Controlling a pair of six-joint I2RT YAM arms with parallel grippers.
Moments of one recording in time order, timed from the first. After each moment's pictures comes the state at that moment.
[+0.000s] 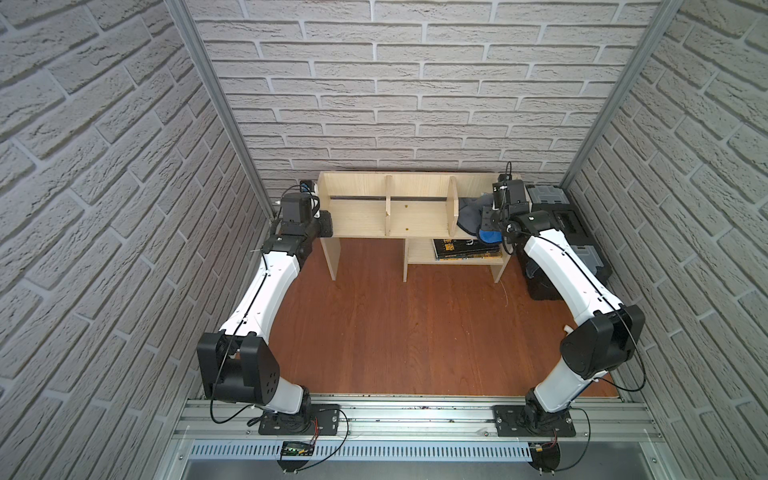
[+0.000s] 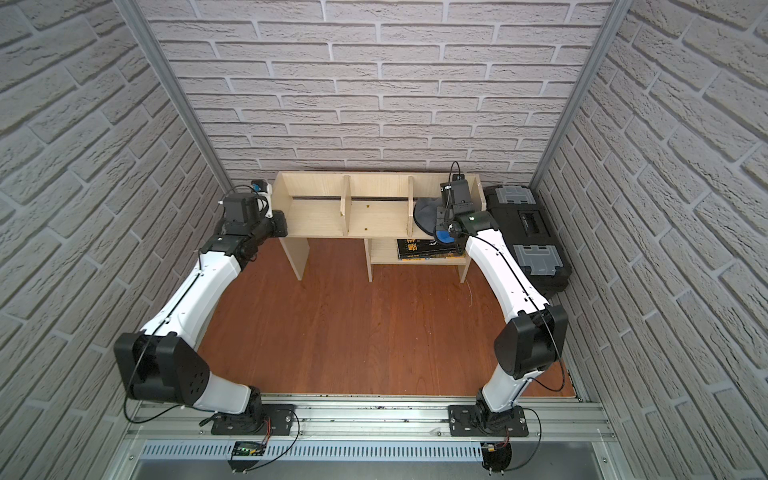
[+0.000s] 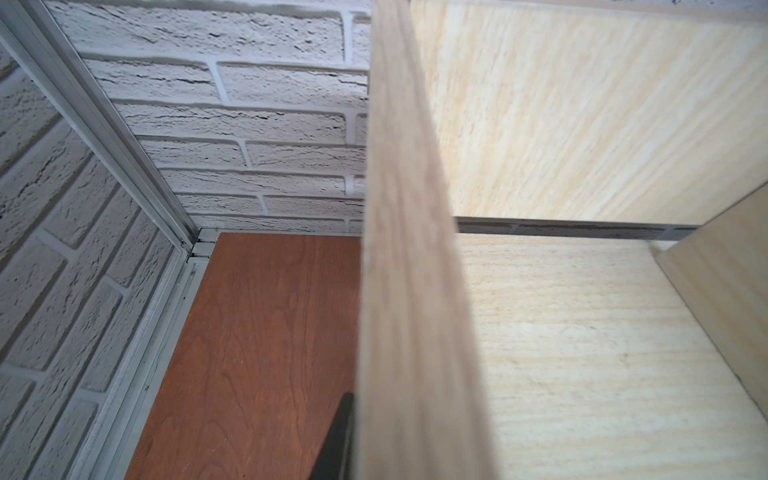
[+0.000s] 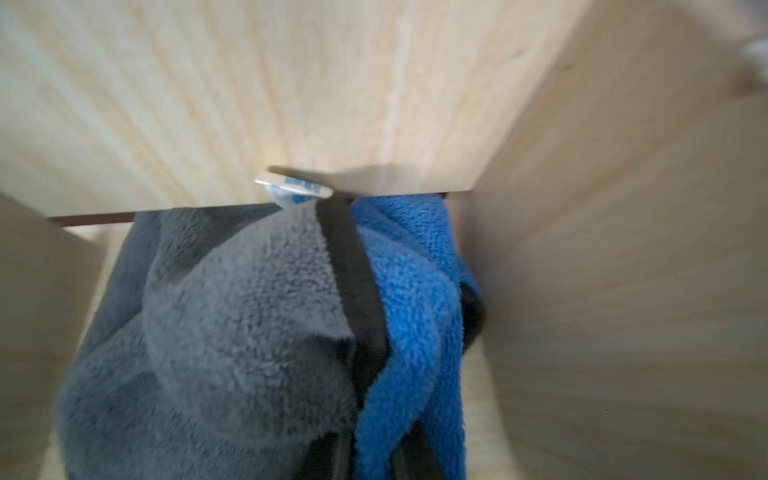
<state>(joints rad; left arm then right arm) 0.00 1.48 1.36 -0.36 0.00 -0.11 0.21 1.70 1.73 -0.73 0.30 0.22</state>
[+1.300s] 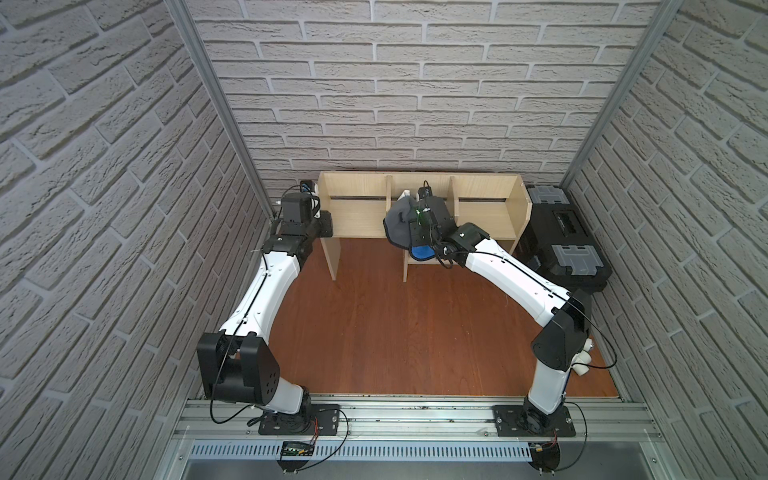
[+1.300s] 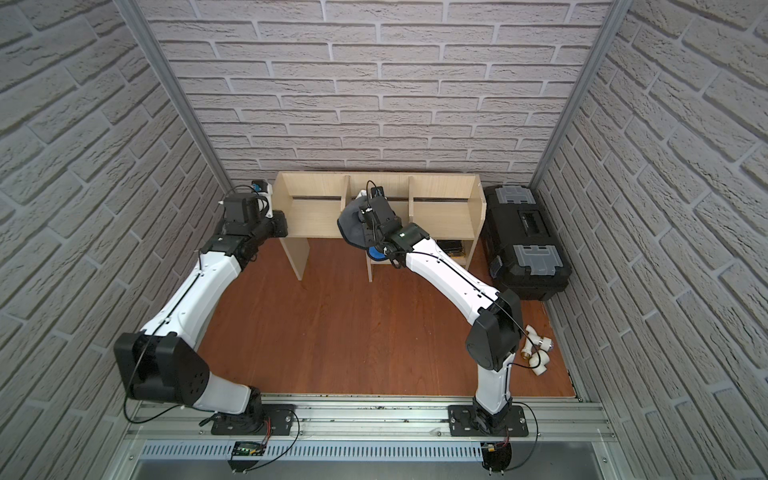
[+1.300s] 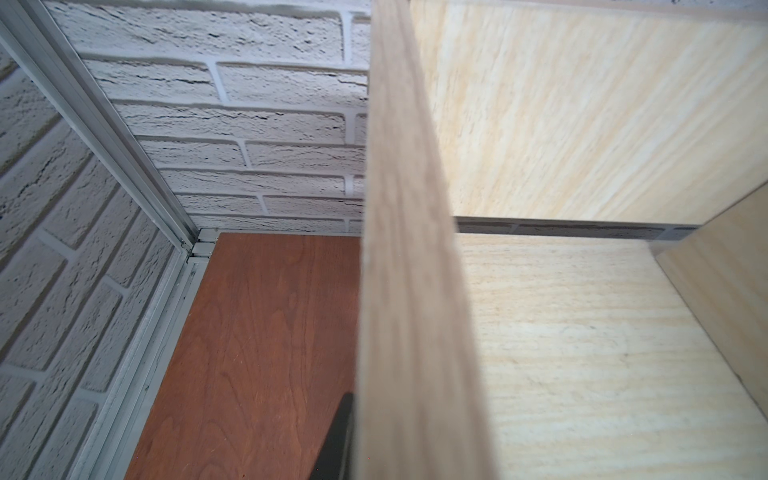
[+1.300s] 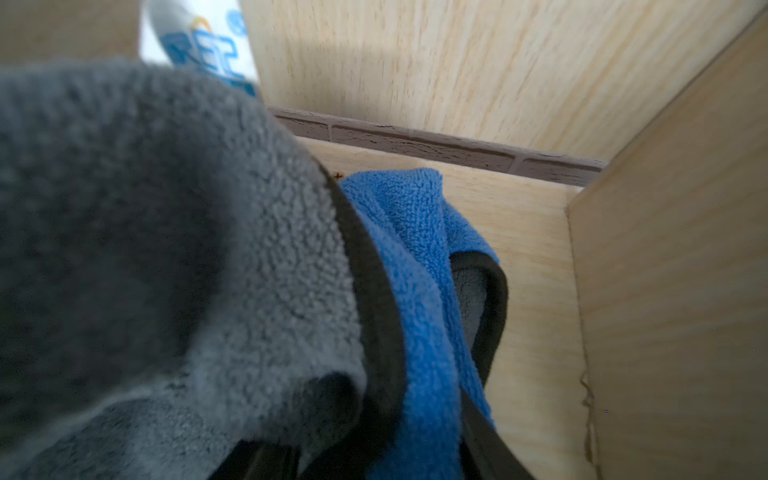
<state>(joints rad) 0.00 1.48 1.36 -0.36 -0.01 -0.11 0.63 1.84 1.84 -0.66 0.43 0.30</state>
